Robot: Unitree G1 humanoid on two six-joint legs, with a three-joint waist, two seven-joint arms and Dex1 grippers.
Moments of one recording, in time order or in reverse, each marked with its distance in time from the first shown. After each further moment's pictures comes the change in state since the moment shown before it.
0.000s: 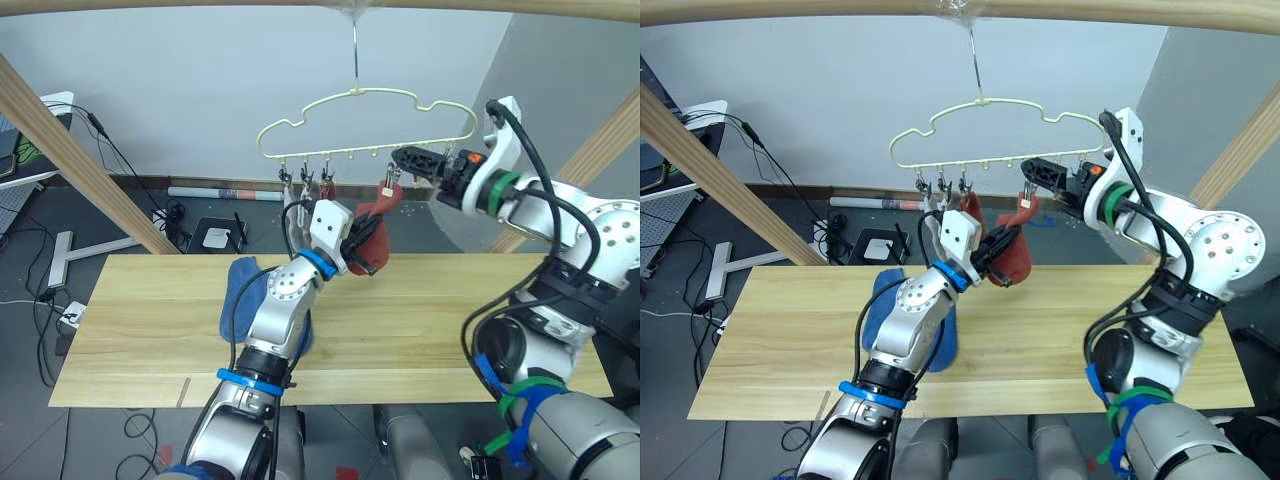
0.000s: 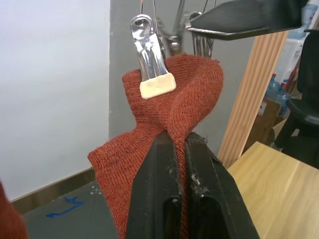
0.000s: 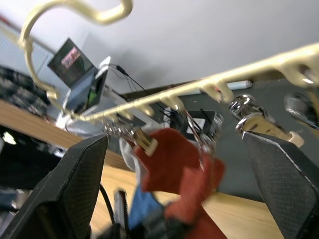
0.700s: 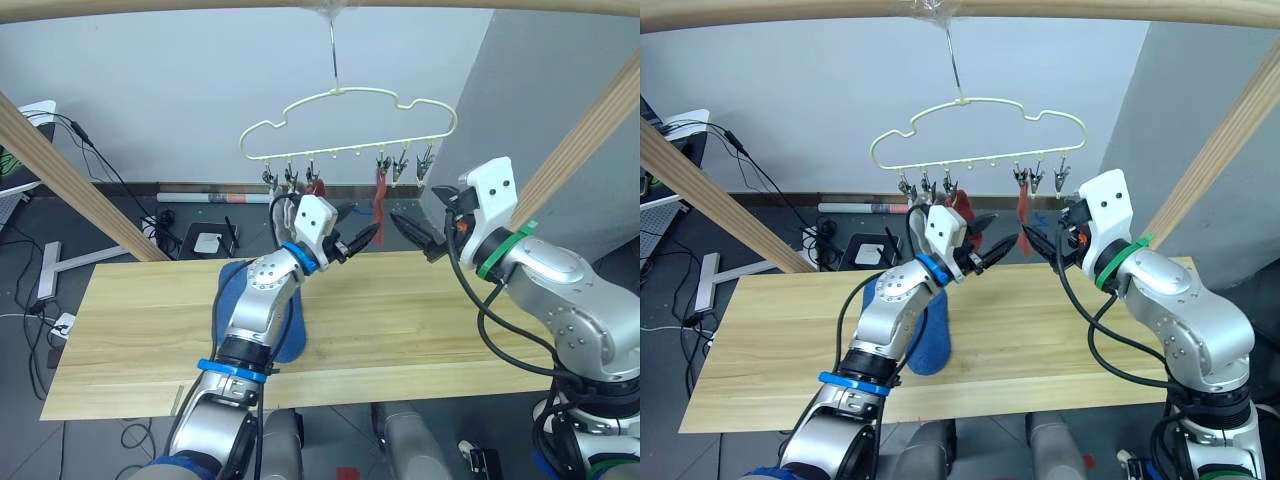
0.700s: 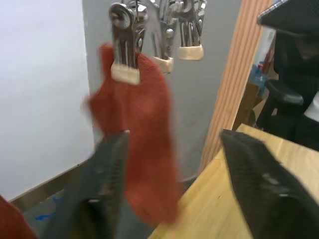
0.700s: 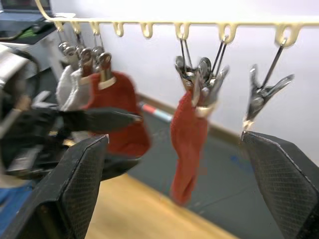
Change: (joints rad) left arm -0.019 0.126 0.035 -0.002 -0.045 0.028 -0.148; right arm 0.496 -0.278 0.569 -0.397 -0.354 -0.675 0.255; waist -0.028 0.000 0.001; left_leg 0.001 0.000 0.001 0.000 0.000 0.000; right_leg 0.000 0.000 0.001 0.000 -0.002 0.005
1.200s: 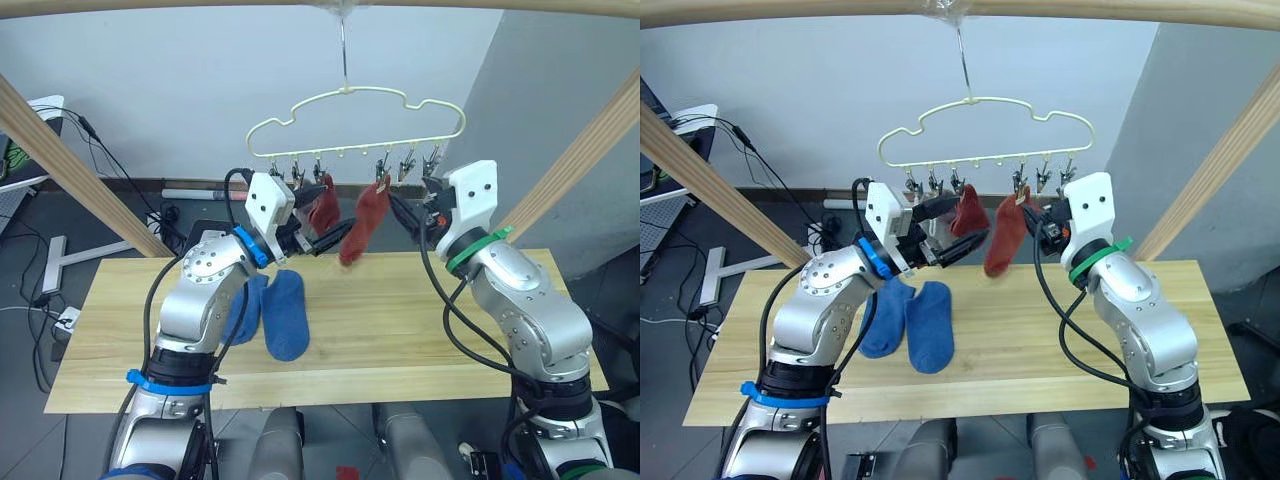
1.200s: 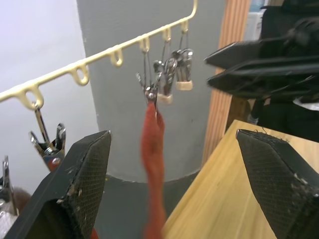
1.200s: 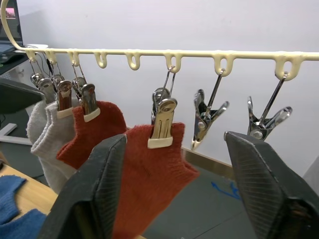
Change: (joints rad) left arm 0.069 0.234 0.074 -0.428 -0.179 0.325 -0.074; right arm 0.005 0.169 0.089 0.078 -0.227 -0.185 -0.088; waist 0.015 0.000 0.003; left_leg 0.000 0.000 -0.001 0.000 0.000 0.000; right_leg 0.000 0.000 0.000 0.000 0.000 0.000
